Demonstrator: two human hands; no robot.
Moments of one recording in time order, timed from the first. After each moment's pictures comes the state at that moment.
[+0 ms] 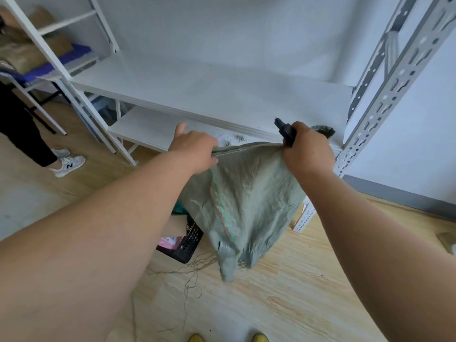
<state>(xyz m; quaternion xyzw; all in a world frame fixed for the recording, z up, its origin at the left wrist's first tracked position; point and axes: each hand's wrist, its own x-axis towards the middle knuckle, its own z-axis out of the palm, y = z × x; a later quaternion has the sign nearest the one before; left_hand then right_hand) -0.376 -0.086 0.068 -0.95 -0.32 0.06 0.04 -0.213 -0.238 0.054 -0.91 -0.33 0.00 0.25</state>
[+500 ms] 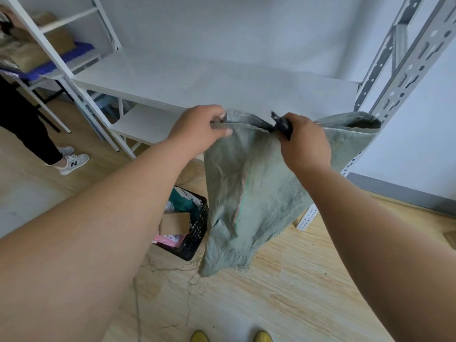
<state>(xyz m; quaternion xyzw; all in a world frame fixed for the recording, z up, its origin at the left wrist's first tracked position) -0.366 -0.080 0.087 -0.90 -0.34 -0.15 -0.22 -0.214 -0.226 0.059 -0.88 -0.39 0.00 0.28</state>
